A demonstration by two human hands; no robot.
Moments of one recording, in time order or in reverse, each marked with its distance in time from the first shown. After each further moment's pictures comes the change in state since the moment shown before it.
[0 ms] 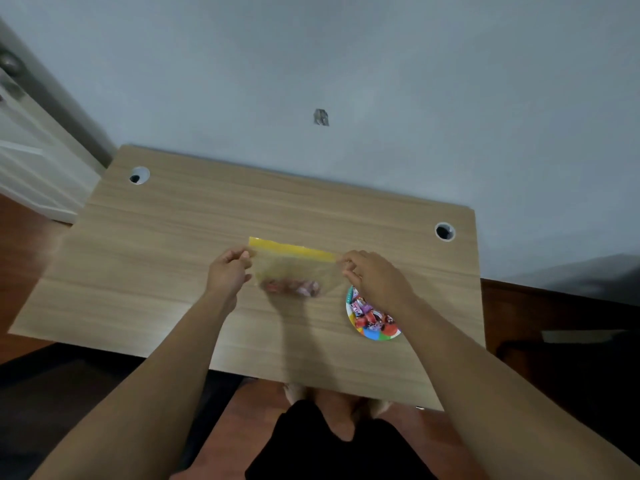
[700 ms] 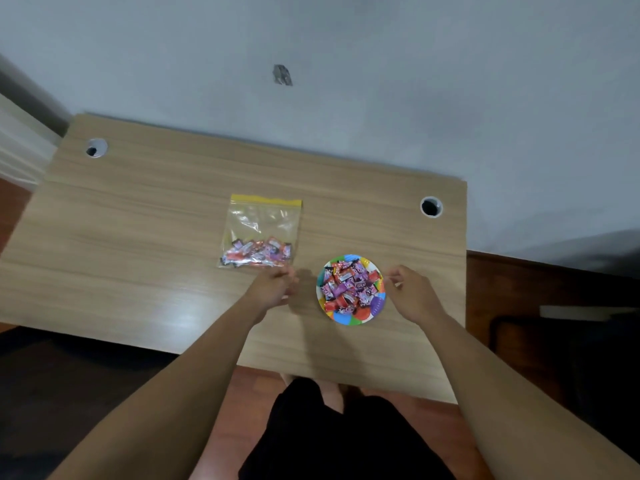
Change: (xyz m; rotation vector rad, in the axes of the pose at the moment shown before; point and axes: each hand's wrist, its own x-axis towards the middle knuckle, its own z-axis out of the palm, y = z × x) left_hand -0.045 -0.083 0.128 0.343 -0.336 -0.255; right_hand -0.048 0.173 0.027 0.336 0.018 0.453
